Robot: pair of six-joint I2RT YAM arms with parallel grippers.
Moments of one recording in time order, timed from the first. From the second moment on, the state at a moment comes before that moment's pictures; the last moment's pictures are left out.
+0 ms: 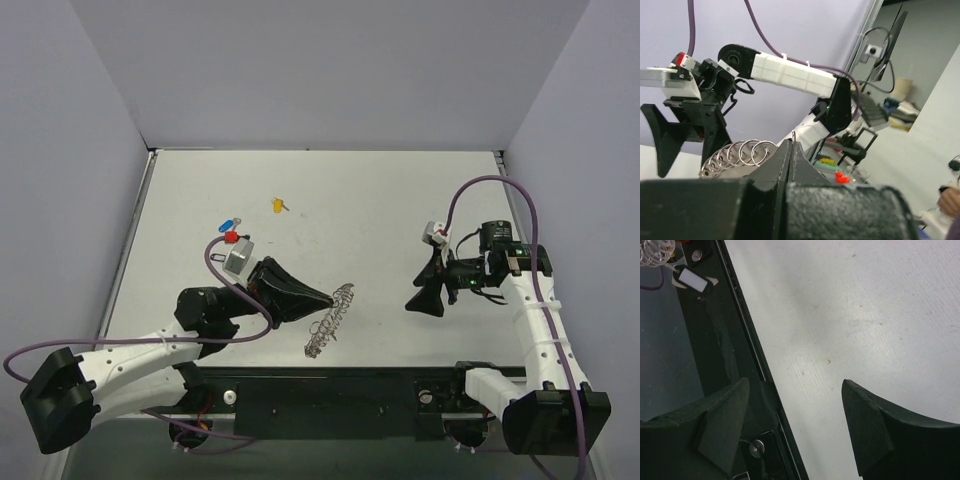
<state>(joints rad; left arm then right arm) -0.92 0.98 0.45 1.26 0.56 -0.94 -0.03 1.05 0.95 -1.20 -1.01 -0.89</state>
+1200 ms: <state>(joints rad) -0.50 0.79 0.46 0.47 0.84 -0.25 -0.05 1.45 1.03 -0.83 -0.12 -0.47</state>
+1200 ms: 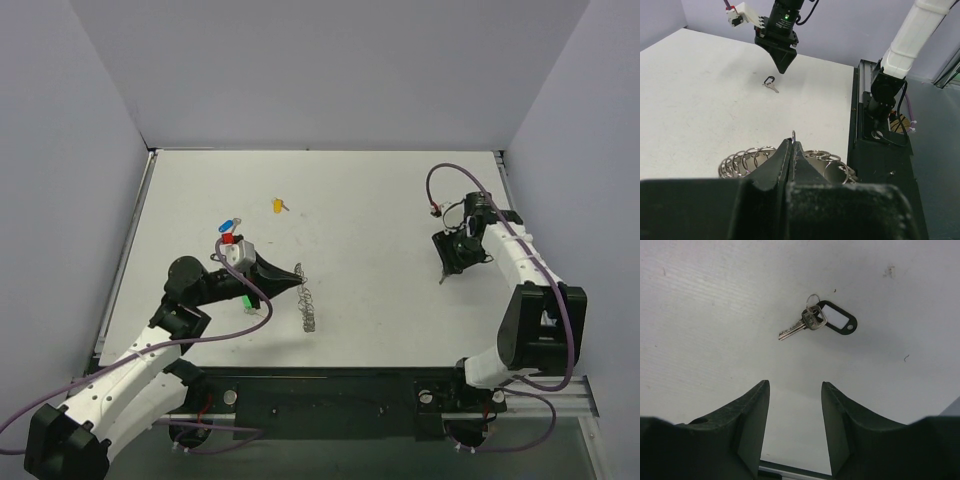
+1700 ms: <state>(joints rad) -0.47 0.79 0.46 0.44 0.84 -0.22 0.14 1.74 1.24 -0.82 0.14 -0.45</state>
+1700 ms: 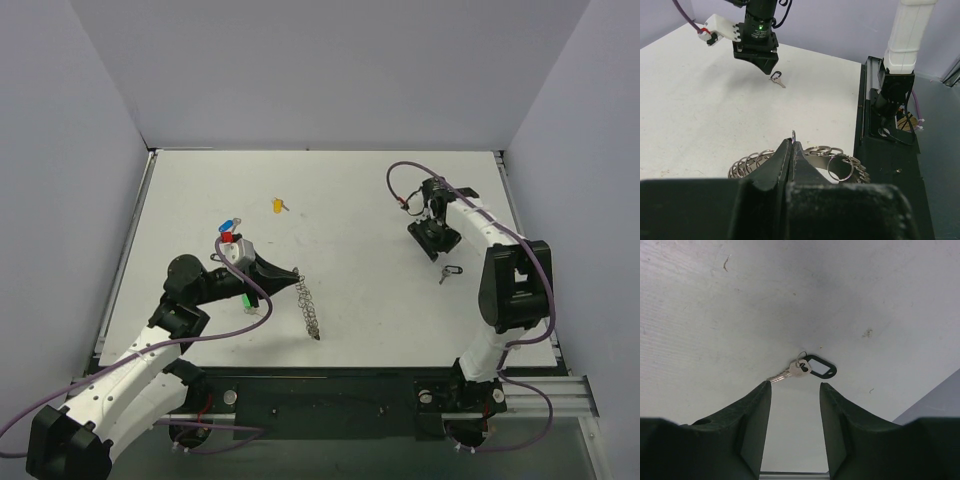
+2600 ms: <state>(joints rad) -0.46 0.79 0.46 0.44 0.84 -0.22 0.18 1.95 1.31 -0.89 0.28 -0.43</state>
